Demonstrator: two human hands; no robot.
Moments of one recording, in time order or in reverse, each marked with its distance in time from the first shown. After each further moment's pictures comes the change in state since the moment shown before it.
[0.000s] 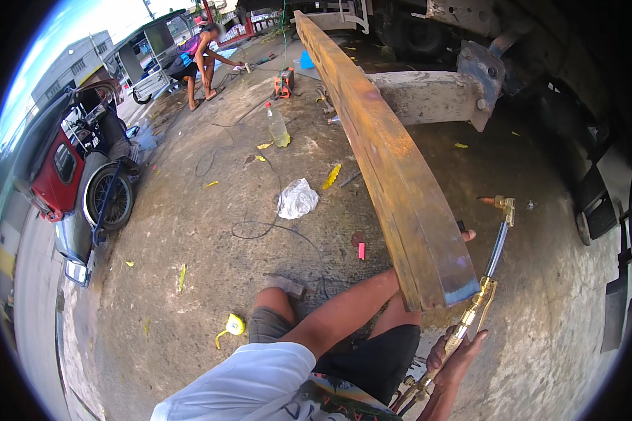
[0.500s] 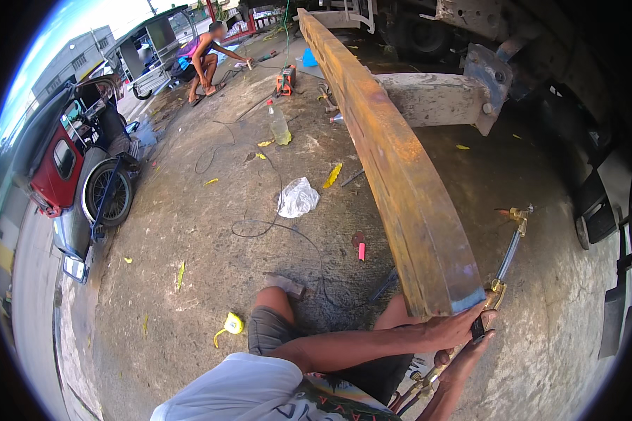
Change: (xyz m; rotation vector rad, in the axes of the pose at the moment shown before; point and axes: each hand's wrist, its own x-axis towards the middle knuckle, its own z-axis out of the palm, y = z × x) left_hand -0.115 -0.029 0.092 0.018 -0.211 0.662; right_hand 0.016 0.004 -0.008 -0.009 0.163 -0.148
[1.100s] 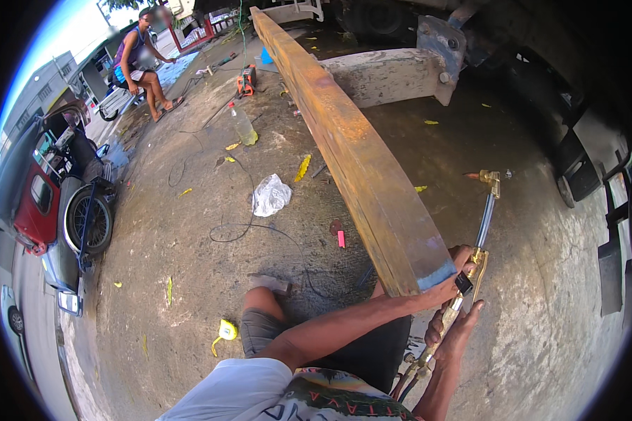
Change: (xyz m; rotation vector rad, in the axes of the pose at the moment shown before) left_hand 0.033 -0.018 -0.026 0.204 0.105 0.104; right_hand -0.004 -0.011 0.006 0.027 -0.122 0.142
